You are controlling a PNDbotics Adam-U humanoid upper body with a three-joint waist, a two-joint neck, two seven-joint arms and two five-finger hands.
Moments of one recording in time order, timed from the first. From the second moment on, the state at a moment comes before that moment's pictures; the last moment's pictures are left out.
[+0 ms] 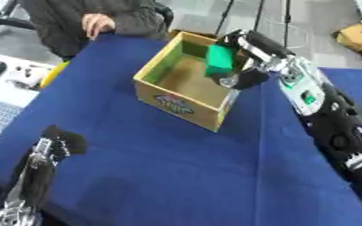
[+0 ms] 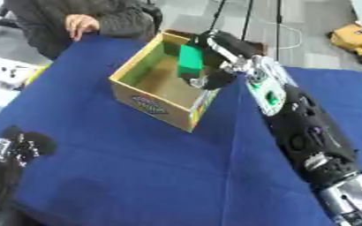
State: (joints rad) left arm -0.26 0.17 -0.11 -1.67 0.01 -0.06 -0.08; right arm -1.04 -0.34 0.16 -0.91 0.77 -0.45 0.21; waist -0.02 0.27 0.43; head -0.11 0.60
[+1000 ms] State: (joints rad) left arm -0.26 0.16 -0.11 -1.67 0.01 -0.06 -0.08; right arm -1.00 -0.35 0.19 -0.98 0.85 -0.55 0.29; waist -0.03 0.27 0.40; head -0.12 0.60
